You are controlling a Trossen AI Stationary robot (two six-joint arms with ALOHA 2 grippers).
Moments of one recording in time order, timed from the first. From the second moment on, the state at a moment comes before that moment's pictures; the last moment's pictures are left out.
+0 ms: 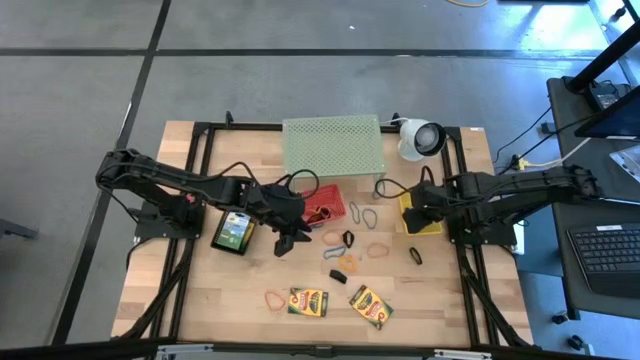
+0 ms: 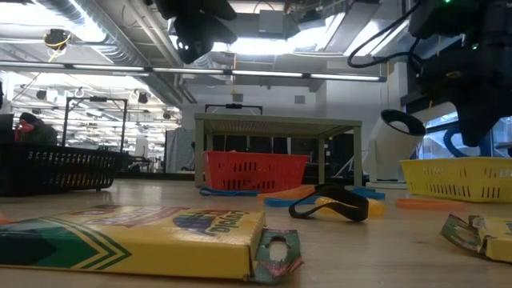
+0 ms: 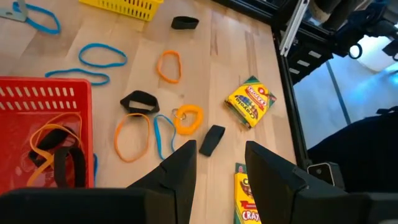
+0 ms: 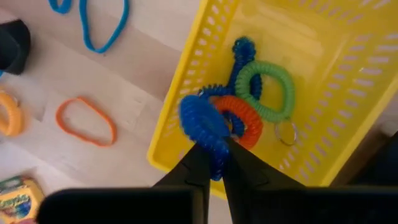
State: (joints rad) left arm -0.19 1.38 1.04 -0.24 0.12 -0.41; right arm 0.04 0.95 0.64 -1.03 0.00 1.12
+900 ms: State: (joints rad) left arm -0.19 1.38 1.04 -0.24 0.12 -0.43; right arm 0.15 0.96 0.81 -1.05 -0.03 1.07
